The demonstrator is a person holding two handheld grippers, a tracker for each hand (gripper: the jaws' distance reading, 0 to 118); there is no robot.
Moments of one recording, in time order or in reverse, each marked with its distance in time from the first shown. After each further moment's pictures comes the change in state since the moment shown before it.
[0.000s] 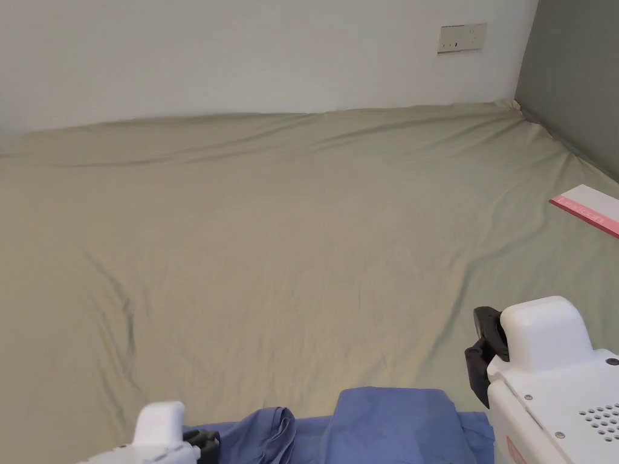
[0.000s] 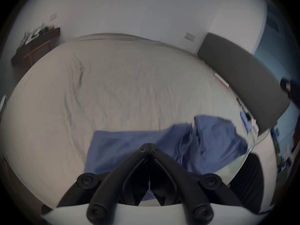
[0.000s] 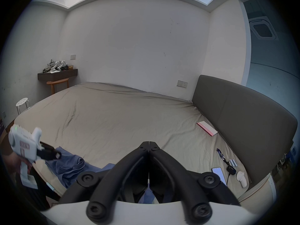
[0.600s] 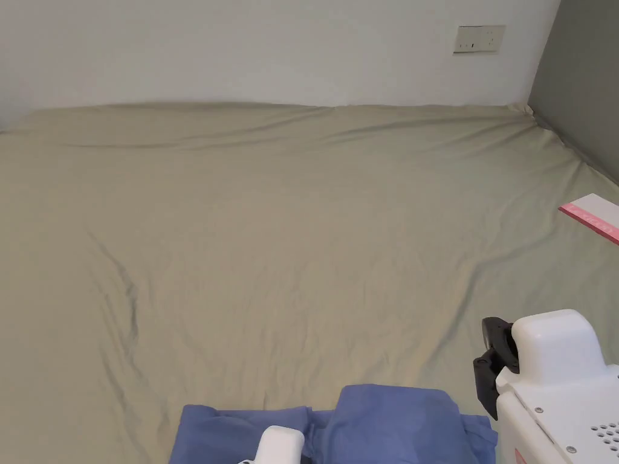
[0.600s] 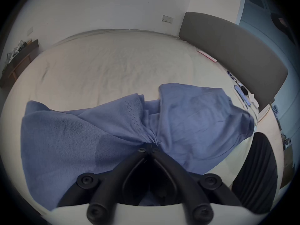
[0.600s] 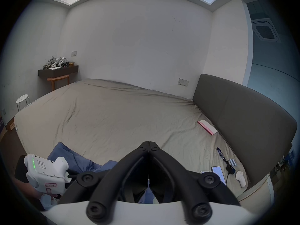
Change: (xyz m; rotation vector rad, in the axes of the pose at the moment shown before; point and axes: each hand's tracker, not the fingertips) left arm 0.097 -0.036 -0.060 -0.055 -0.094 -0.102; right arm -0.003 -0.004 -0.002 -0.025 0.001 0.019
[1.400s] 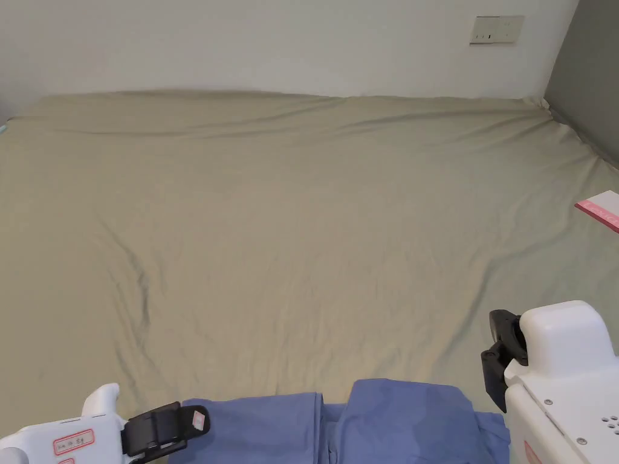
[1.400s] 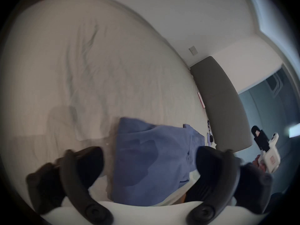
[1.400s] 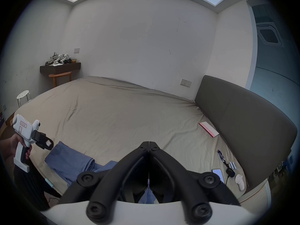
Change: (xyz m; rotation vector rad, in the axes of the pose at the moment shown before) left arm -0.234 0.000 0.064 -0.025 -0.354 0.581; right arm -0.011 0.007 -0.008 -0.008 0.012 0.035
